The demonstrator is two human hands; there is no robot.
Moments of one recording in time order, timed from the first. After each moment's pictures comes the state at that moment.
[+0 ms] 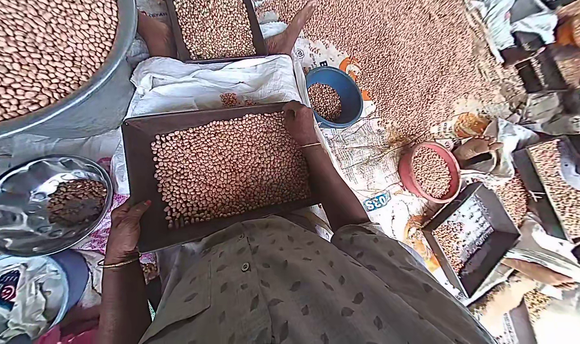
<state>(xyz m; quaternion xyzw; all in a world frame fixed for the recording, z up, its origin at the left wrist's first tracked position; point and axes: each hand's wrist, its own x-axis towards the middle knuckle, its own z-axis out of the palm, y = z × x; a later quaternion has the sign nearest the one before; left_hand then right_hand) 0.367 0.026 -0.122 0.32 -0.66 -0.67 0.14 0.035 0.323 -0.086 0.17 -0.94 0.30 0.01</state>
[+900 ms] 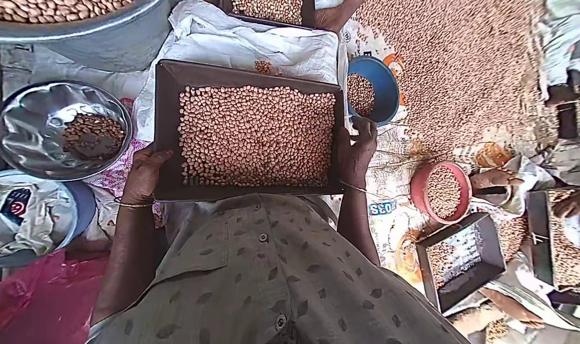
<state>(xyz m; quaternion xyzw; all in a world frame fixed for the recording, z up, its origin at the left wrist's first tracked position) 0.373 0.019 -0.134 0.30 -0.65 -0.69 0.13 0.138 0.391 -0.072 0.15 -0.94 0.29 0.12</state>
